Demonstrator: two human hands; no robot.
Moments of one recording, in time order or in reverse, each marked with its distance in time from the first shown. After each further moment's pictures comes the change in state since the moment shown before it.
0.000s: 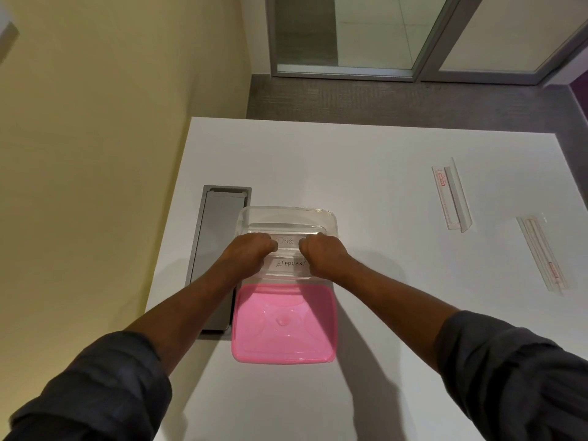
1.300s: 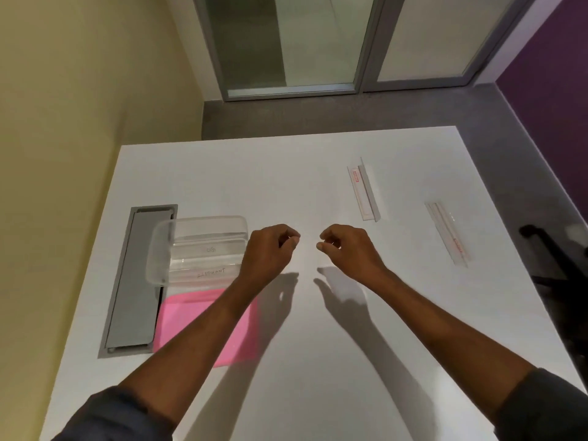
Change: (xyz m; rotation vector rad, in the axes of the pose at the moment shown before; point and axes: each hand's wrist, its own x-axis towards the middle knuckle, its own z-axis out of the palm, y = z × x) left_hand 0.052 0.262 -0.045 -0.785 0.375 -0.187; right_hand -0.193 0.186 0.015 0.856 0.429 0.367
